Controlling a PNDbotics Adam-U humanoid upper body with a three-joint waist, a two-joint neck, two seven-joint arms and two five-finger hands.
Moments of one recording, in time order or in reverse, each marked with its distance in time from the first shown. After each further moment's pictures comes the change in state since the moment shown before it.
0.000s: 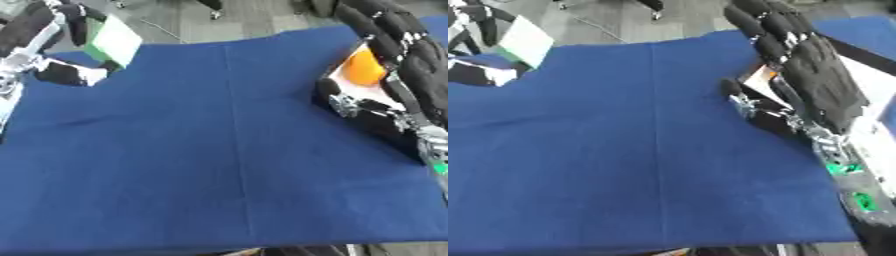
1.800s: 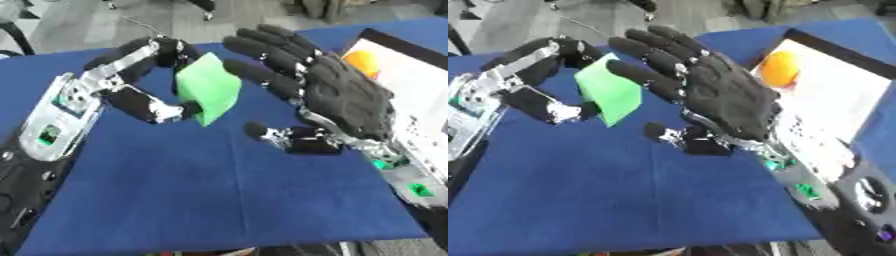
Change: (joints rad) left arm -0.083 -0.199 -0.155 -0.055 0.466 0.151 -0.338; right arm -0.091 -0.001 0.185 0.000 -0.051 -0.072 0.095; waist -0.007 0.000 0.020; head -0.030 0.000
